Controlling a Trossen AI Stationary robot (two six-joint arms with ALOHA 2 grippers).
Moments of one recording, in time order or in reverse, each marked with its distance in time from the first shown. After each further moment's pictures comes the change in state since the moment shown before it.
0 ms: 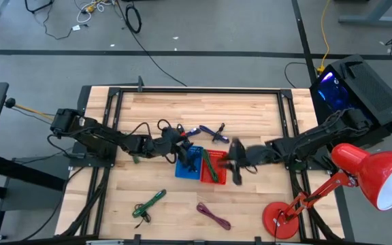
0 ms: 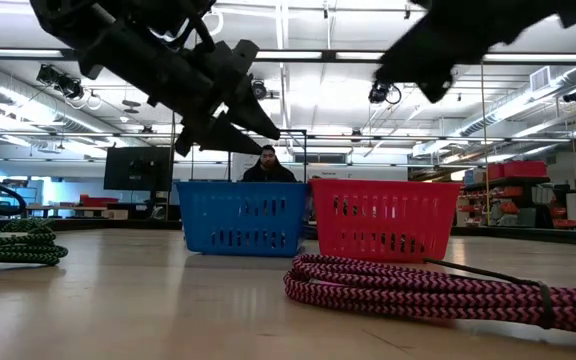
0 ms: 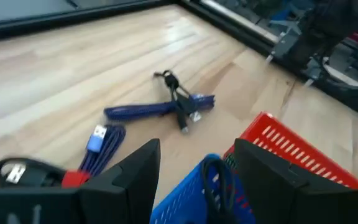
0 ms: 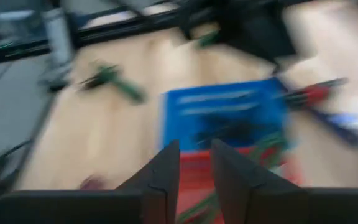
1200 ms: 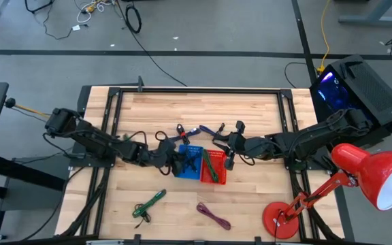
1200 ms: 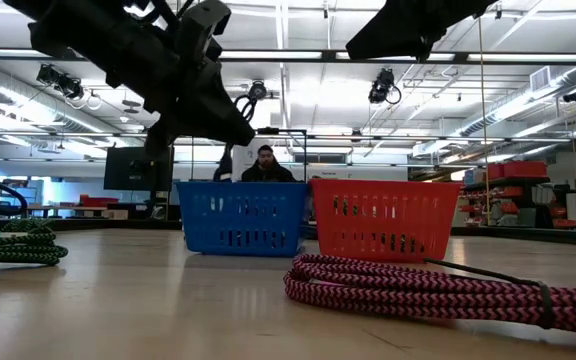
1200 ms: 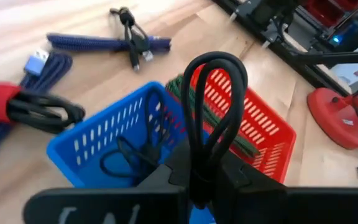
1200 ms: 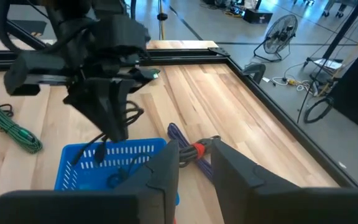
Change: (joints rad) left arm -0.160 -0.056 -0.001 -0.142 0.069 -0.244; right arm -0.060 0.000 0.143 -0.076 0.343 -0.228
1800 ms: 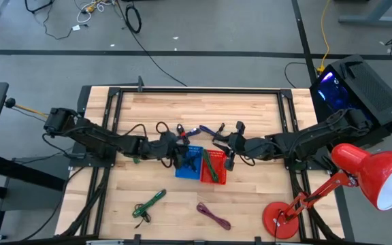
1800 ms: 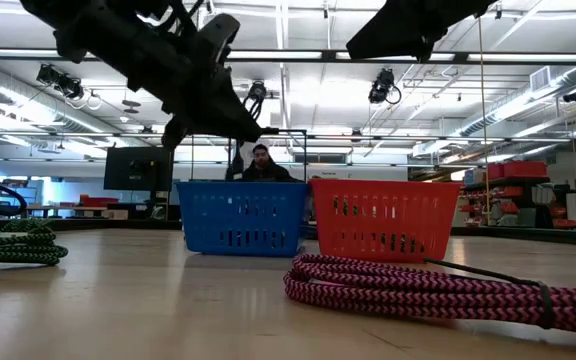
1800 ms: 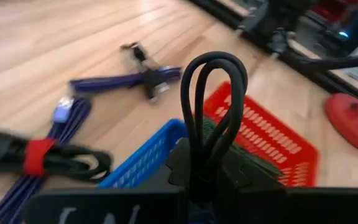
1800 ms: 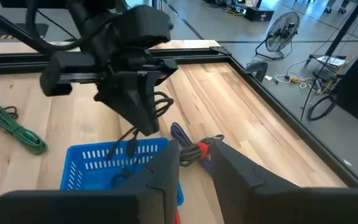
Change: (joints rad) left arm 0.092 -0.028 0.001 0.012 0.029 0.170; right arm 0.001 0.000 0.000 -0.002 -0.001 0.023
